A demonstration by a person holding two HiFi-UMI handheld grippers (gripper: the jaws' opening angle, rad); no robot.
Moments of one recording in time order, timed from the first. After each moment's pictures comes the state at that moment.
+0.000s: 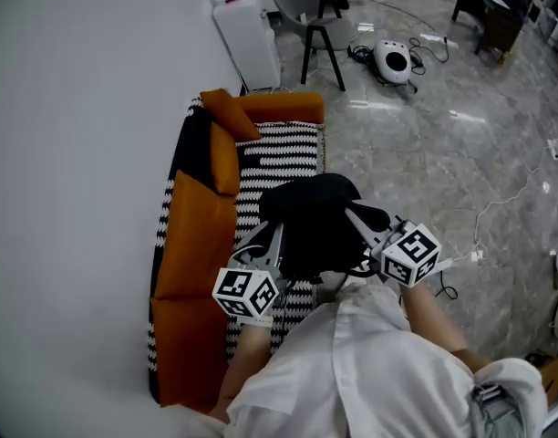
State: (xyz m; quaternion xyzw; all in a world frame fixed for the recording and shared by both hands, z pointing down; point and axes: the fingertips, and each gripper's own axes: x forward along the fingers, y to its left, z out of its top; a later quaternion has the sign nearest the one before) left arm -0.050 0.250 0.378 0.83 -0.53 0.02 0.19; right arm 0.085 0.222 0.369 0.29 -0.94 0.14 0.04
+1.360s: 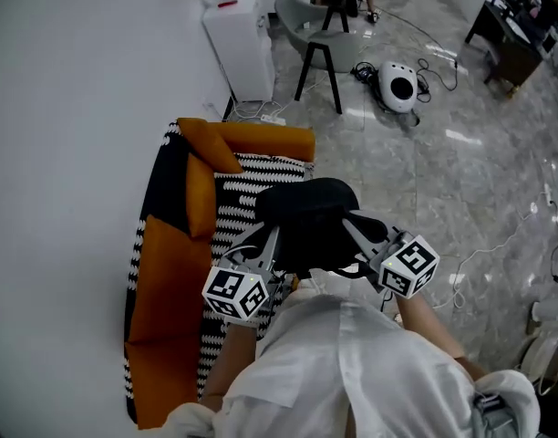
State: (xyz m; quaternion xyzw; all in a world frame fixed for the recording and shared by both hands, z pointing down) left arm -0.018 0.004 0.385 0.83 -0.52 0.01 0.20; right arm 0.114 -0.021 0.372 0.26 -0.95 0.17 0.06
